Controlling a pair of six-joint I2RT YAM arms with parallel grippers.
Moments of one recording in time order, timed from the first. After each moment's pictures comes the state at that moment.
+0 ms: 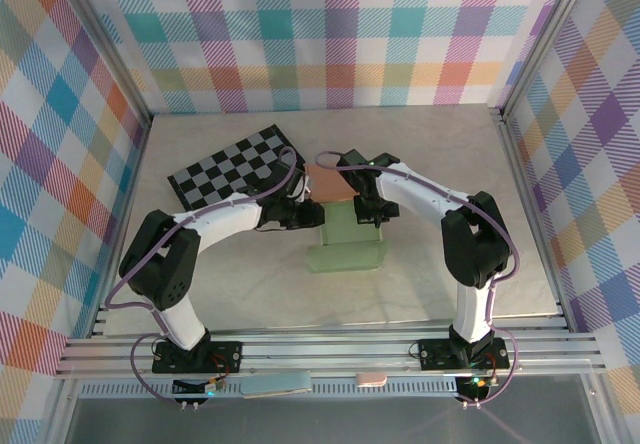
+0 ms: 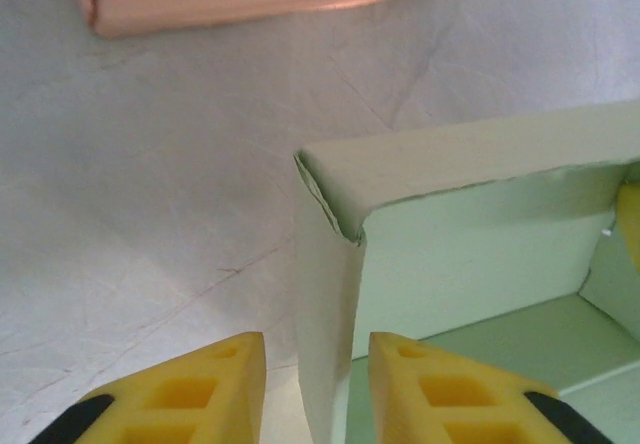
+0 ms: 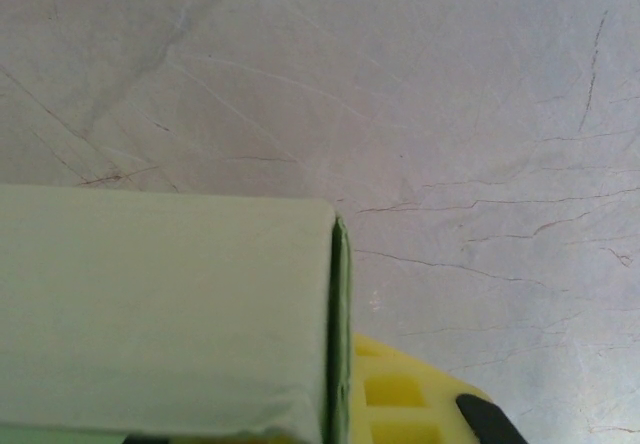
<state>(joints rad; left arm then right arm) -0.55 1.72 1.08 -0.33 0.34 -0.58 0.64 1.89 1.48 -1.09 0.27 0.57</state>
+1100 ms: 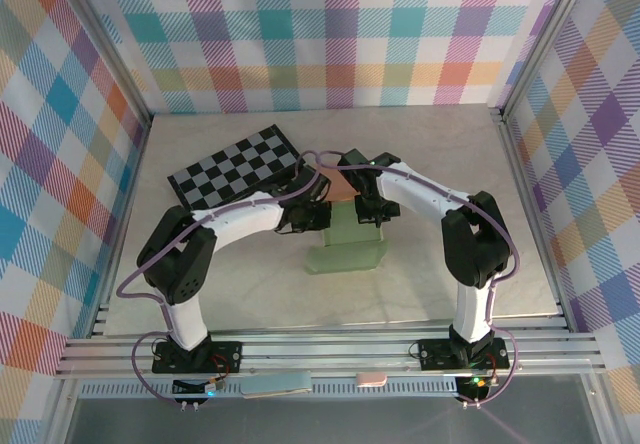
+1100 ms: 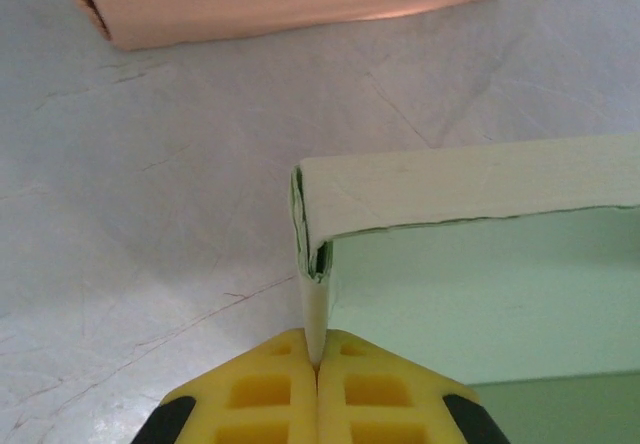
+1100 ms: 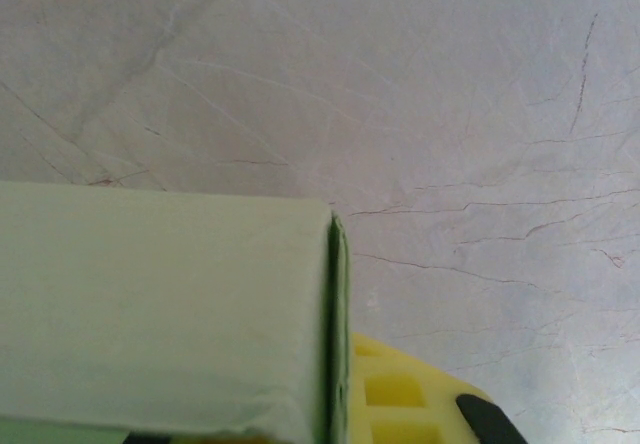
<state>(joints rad) -0.71 1.81 1.22 -0.46 0.01 -0.67 0.64 1.89 1.48 -1.09 0.28 0.56</state>
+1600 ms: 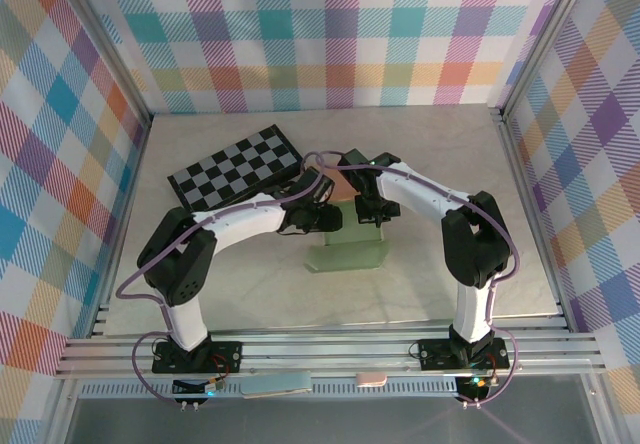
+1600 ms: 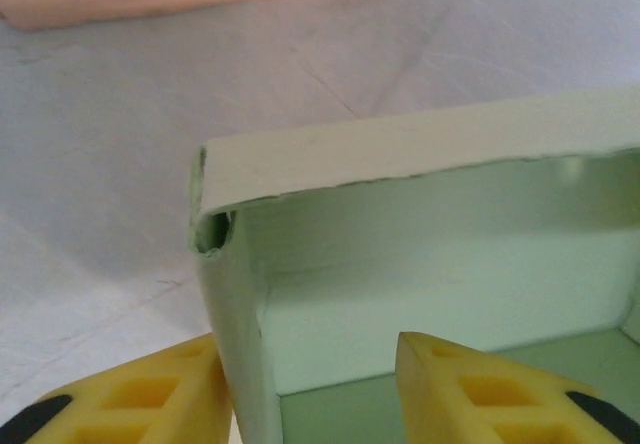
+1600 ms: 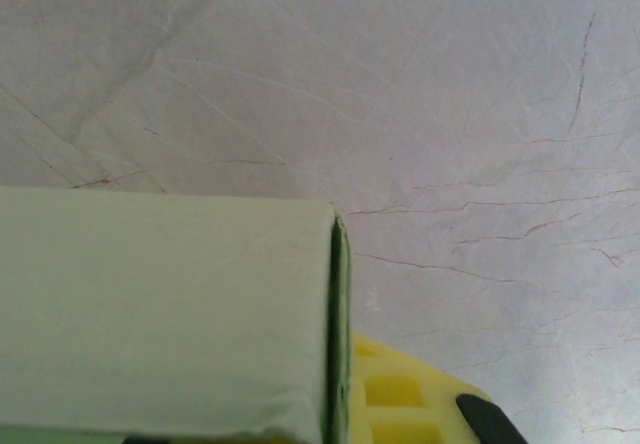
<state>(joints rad) -0.70 1.79 1.20 -0.42 0.14 -0.64 0.63 1.89 1.48 -1.09 0.28 0.56</state>
